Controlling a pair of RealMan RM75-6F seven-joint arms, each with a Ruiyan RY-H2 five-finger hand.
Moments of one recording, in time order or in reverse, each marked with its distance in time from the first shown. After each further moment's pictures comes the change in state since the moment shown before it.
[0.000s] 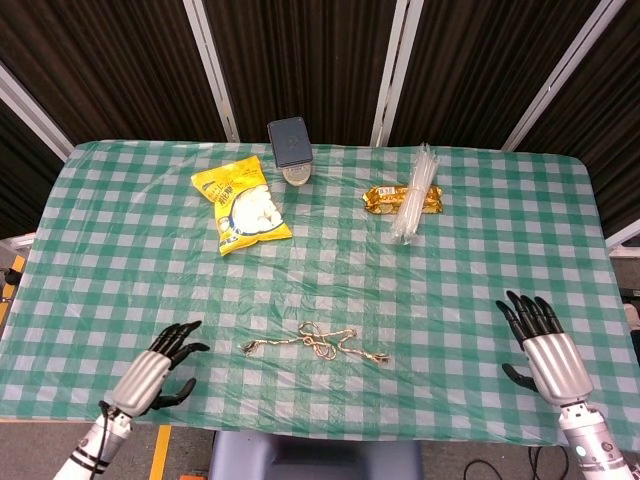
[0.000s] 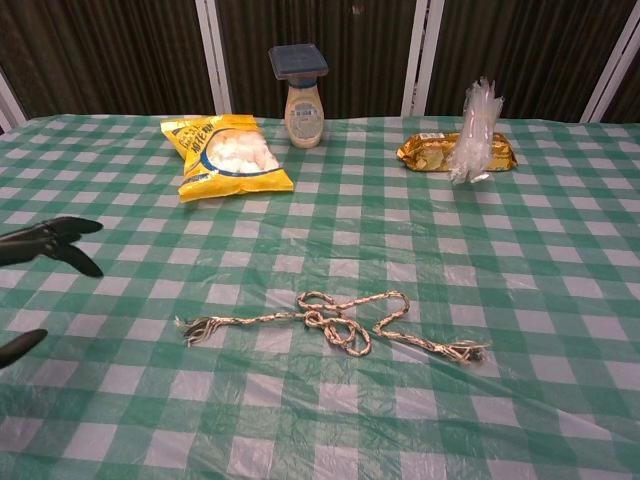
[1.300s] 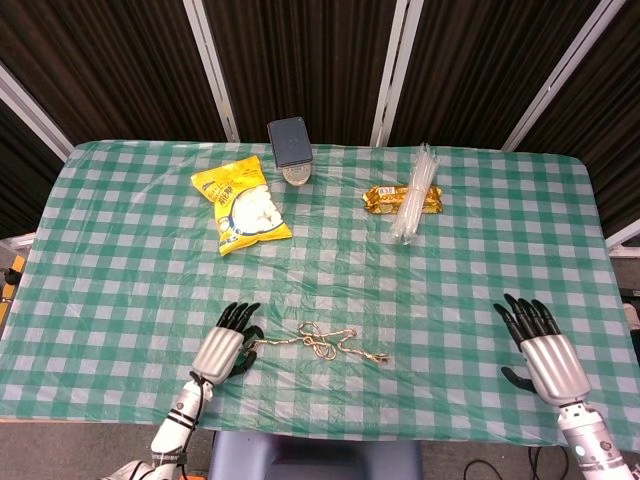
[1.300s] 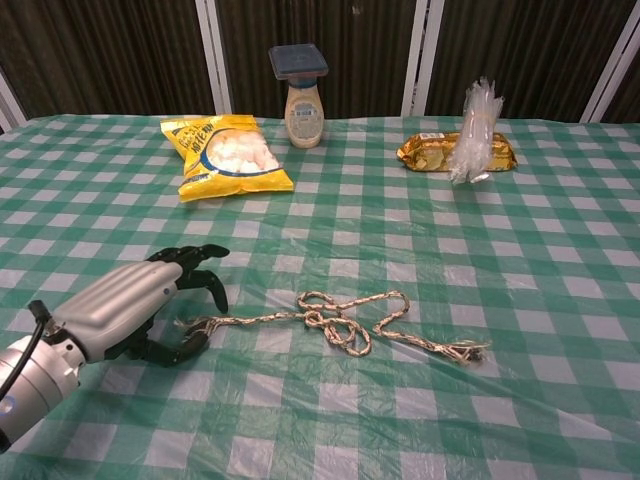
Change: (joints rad) left arm -0.141 -0.505 -0.141 0.395 -0.203 -0.115 0.323; right arm 0.007 0.010 -0.008 -0.008 0.014 -0.033 -0.003
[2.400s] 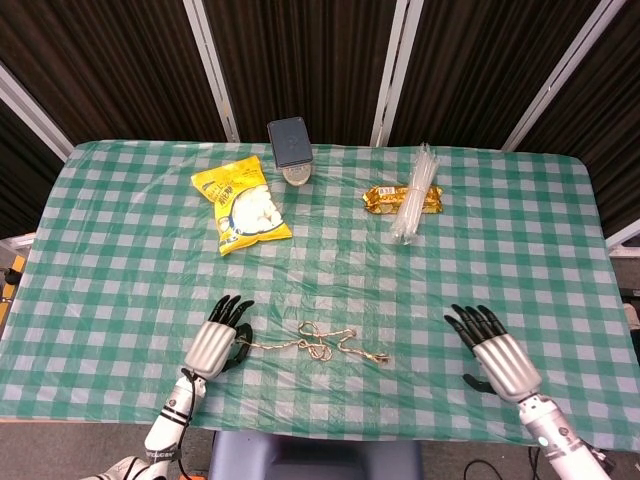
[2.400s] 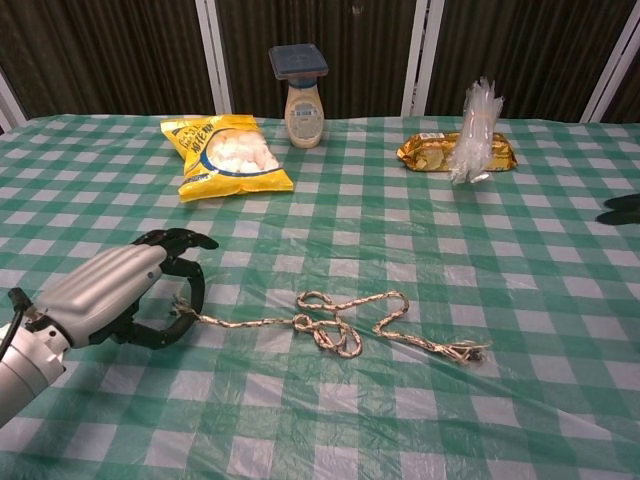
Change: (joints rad) left arm -0.014 0.018 0.024 0.038 0.021 0.088 -0.063; right arm 0.113 -0.094 -0.027 0.042 -0.094 -0.142 0.042
